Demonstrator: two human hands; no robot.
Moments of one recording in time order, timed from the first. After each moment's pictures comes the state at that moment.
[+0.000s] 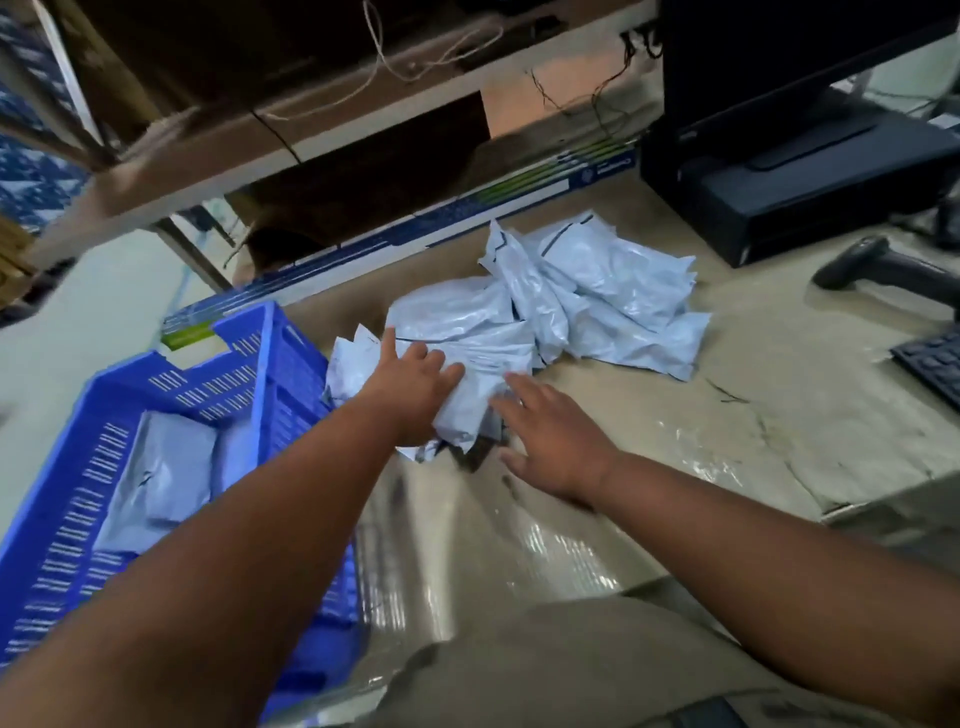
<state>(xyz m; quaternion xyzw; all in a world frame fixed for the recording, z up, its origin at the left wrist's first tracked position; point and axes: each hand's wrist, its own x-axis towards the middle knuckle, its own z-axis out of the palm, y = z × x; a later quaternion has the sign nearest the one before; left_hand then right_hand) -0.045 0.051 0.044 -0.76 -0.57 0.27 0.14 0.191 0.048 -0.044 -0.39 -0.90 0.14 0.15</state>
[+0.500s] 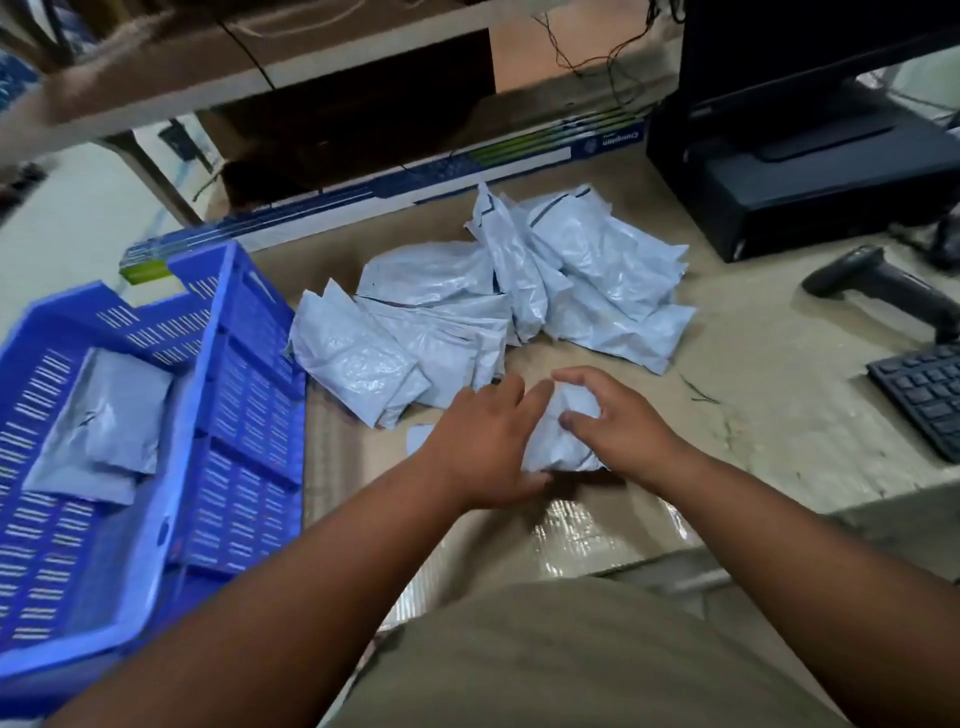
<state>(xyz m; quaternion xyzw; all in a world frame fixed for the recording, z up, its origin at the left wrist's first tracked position) 0.093 -0.007 -0.008 -0.82 -0.58 -0.02 0.04 0.295 0.056 -0.034 -0.48 -0.69 0.48 0.26</state>
